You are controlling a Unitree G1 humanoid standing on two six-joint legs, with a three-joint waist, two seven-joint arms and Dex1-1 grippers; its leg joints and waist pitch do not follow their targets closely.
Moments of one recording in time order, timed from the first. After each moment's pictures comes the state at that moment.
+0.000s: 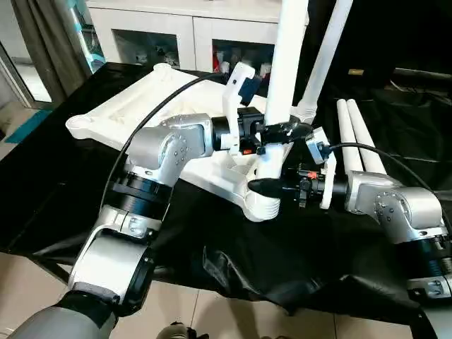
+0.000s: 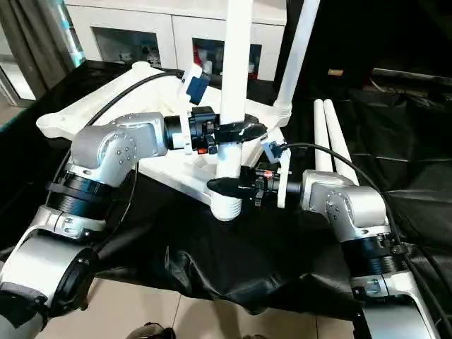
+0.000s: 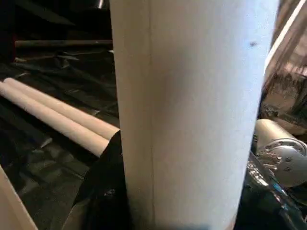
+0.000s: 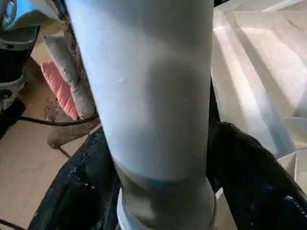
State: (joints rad) left arm -0.95 0.14 -0.10 0.39 -0.48 0.73 -0.93; right arm -0.58 -0.44 0.10 0.23 0.57 0.77 1.08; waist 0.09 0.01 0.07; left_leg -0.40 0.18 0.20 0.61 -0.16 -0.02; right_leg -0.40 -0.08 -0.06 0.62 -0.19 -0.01
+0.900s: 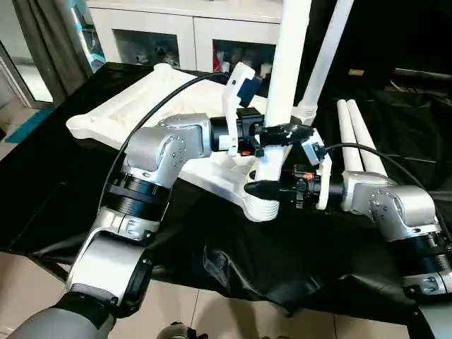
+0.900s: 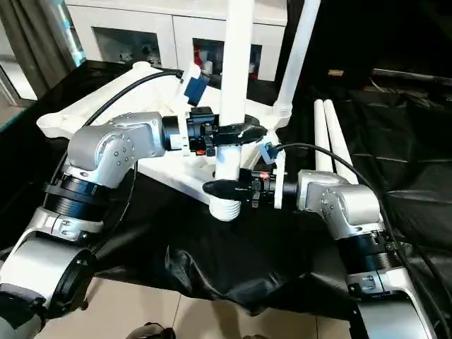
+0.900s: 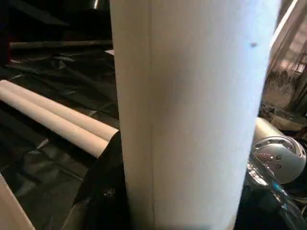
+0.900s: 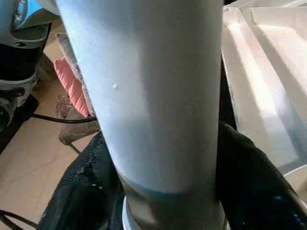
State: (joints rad) left arm -0.94 0.14 -0.11 0.37 -0.48 0.73 -0.95; right arm -0.58 -0.42 0.11 0.25 0.56 0.77 1.12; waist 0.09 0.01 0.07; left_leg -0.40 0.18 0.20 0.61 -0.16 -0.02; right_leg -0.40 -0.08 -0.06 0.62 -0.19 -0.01
